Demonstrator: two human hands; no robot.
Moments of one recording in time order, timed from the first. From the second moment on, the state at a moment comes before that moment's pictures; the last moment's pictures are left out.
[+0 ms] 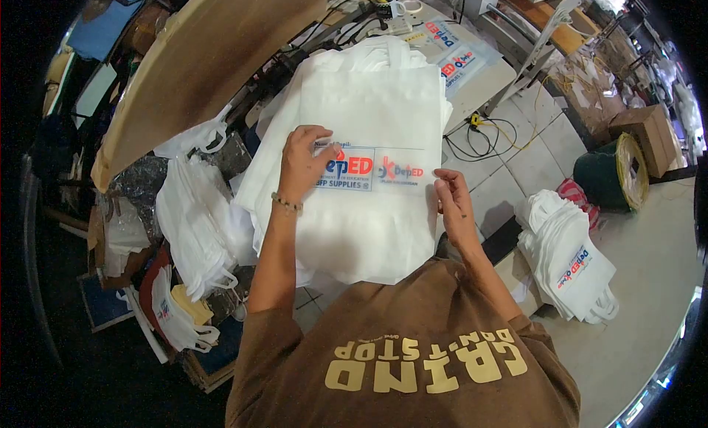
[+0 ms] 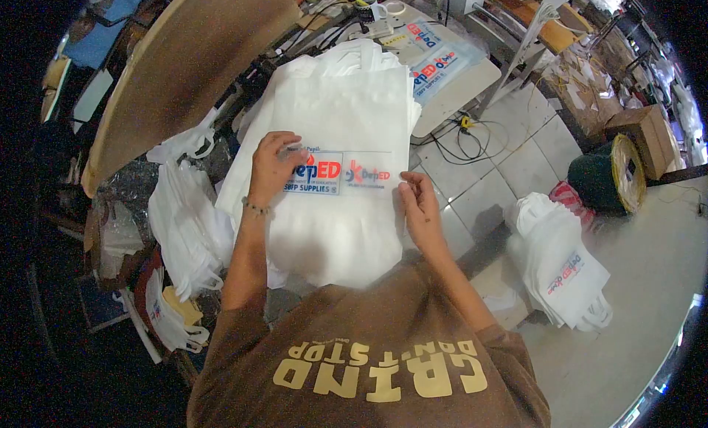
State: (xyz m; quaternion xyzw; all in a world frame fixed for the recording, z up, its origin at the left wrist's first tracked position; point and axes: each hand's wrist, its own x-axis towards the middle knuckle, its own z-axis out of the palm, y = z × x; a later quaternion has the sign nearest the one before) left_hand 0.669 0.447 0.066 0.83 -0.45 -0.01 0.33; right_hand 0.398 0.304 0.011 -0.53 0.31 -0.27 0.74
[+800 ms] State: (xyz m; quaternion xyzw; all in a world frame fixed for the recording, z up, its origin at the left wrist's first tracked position) left_hand 0.580 0.450 0.008 0.72 -0.25 -0.15 0.63; right_hand 0.410 0.308 0.037 -0.89 0.19 -0.35 0.24
